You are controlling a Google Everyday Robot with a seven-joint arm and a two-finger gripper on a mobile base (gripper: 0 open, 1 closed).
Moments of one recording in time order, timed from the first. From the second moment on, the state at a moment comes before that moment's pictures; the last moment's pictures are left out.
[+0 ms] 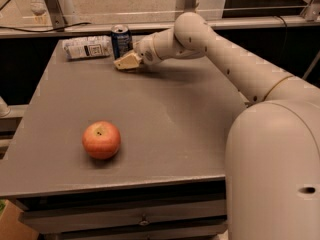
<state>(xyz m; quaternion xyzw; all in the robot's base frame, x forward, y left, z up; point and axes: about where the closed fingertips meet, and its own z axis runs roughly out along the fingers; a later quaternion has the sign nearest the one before) 0.774 0.104 0.824 -0.49 0.69 0.29 0.44</state>
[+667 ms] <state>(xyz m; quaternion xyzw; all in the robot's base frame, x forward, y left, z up) 0.772 0.090 0.830 -0.48 0.70 0.28 0.45</state>
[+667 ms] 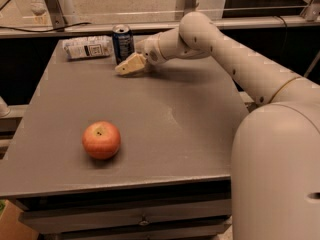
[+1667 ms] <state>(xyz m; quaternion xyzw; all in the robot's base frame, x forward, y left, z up) 0.763 0.010 0.891 -0.46 0.68 0.28 0.50</state>
